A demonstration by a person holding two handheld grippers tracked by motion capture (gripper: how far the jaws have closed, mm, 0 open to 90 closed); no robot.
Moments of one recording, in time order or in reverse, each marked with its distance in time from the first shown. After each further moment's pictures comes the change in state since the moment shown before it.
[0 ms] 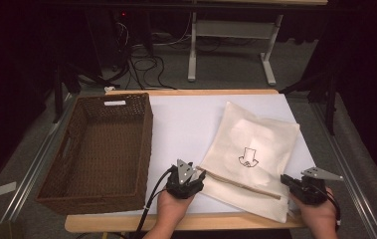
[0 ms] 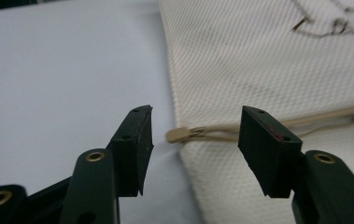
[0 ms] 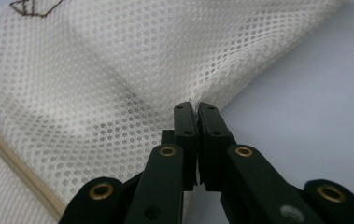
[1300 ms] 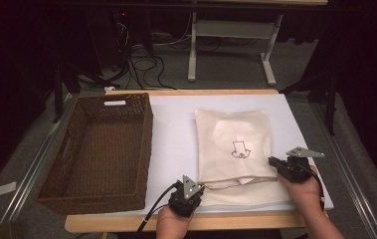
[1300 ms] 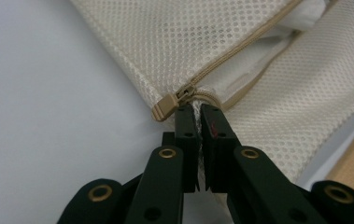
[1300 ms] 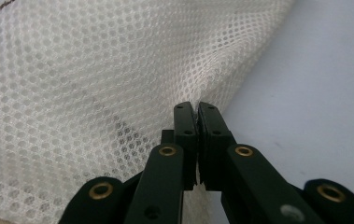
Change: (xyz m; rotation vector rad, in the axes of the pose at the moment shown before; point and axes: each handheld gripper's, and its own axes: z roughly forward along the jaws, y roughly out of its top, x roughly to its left) left arm -0.033 -0.021 -0.020 0.151 -0.087 0.028; right arm -0.004 0.045 0.049 -0.011 0.046 -0.083
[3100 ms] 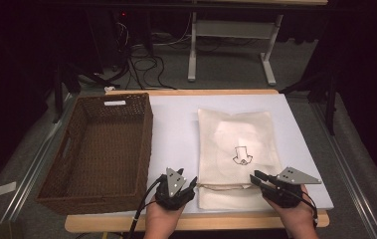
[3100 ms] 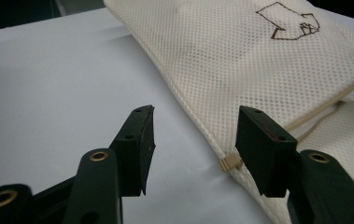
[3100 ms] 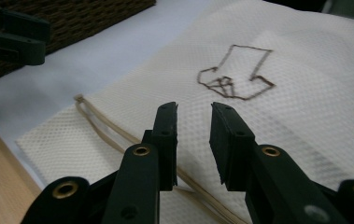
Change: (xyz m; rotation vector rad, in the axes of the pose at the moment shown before) left arm 0.027 0.011 -0.041 -0.164 0.139 -0.026; right arm 0.093 -0.007 -0.046 -0.167 0.175 -0.115
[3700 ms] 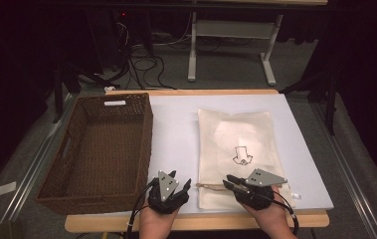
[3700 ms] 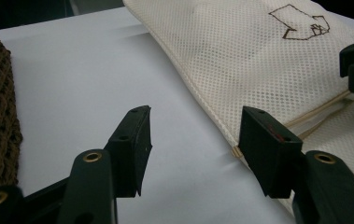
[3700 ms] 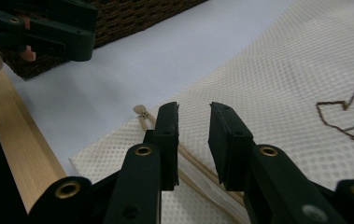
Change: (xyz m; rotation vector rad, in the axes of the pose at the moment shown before) left arm 0.007 -0.003 -0.012 -0.013 0.039 -0.024; right arm 0.051 0.014 0.043 0.038 0.114 -0.085
